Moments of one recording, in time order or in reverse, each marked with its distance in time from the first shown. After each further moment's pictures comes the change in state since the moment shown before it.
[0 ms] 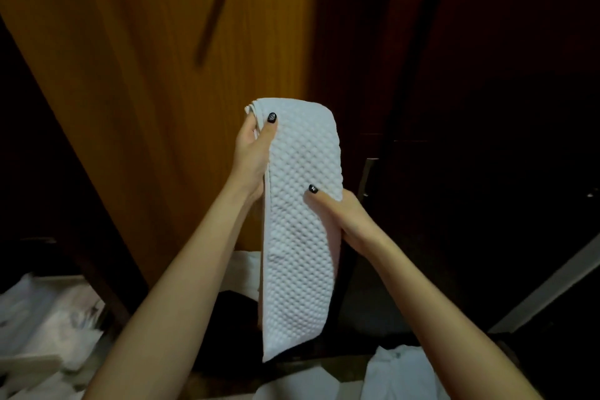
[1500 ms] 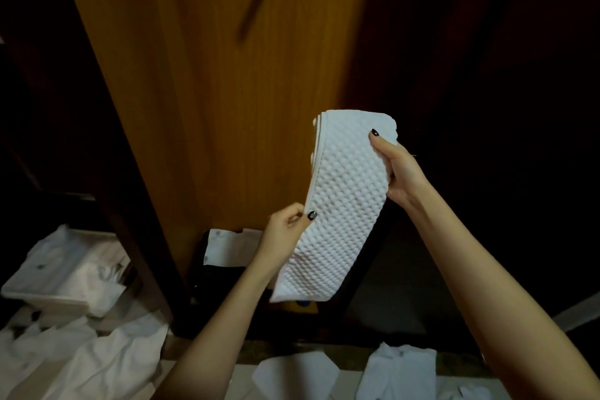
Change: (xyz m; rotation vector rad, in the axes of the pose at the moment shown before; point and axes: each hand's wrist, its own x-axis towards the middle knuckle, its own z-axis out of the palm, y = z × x) left_hand -0.104 -0.096 -0.061 0.410 -0.066 -0.181; right_hand 0.055 -0.039 -0.022 0.307 0.031 0.046
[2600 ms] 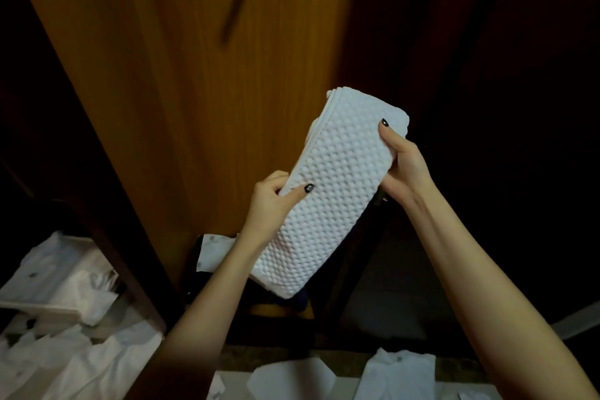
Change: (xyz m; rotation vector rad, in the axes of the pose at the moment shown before) left_hand 0.057 0.052 0.017 0.023 0.127 0.029; right_hand 0.017 -0.033 -0.026 0.354 -0.090 -0.003
